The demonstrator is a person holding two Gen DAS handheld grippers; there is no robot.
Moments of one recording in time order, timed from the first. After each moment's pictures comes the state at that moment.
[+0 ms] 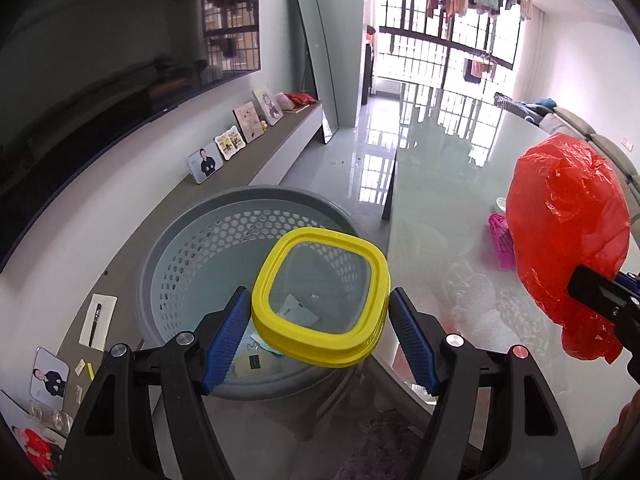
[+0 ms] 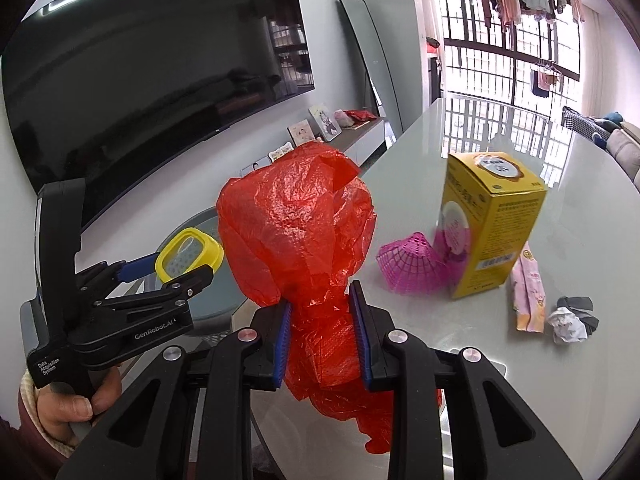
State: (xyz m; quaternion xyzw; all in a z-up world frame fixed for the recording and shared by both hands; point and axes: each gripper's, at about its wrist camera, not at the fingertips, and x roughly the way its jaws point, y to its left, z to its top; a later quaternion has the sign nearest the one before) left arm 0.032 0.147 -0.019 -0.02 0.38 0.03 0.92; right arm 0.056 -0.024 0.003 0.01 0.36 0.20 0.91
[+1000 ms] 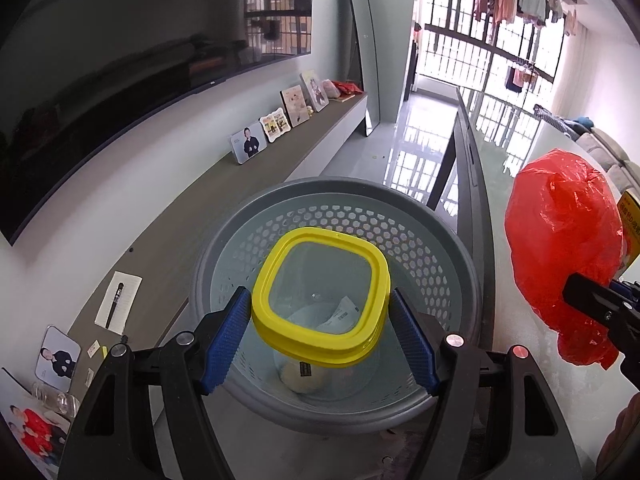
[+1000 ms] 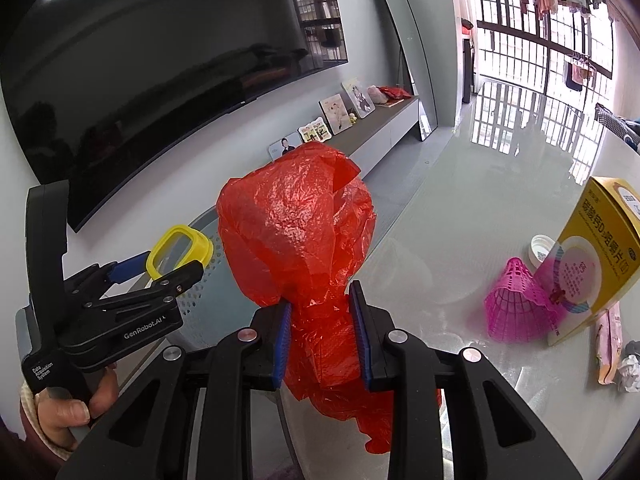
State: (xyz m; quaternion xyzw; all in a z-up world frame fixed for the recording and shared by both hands) left arm 0.052 0.227 -0.040 -0.05 0.40 0.09 0.91; right arm 0.121 0.056 -0.014 -0.01 0.40 0.24 0.88
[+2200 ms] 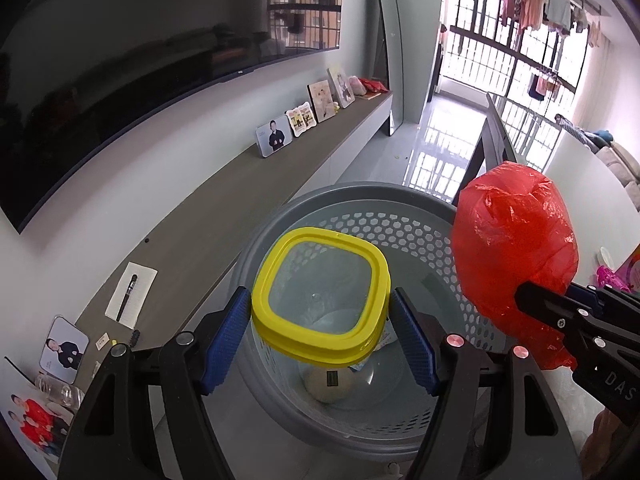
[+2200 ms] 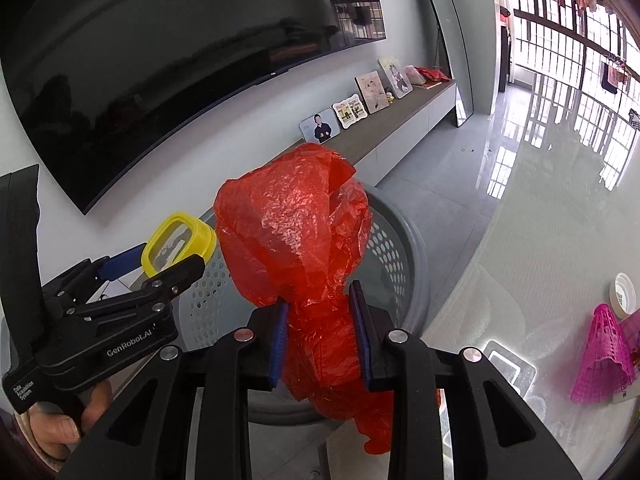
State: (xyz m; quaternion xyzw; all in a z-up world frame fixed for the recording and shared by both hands) left arm 0.066 0.259 -0.046 -0.07 0.41 0.13 0.90; right arm 0.167 0.104 -0.041 -0.02 0.43 0.30 0.85
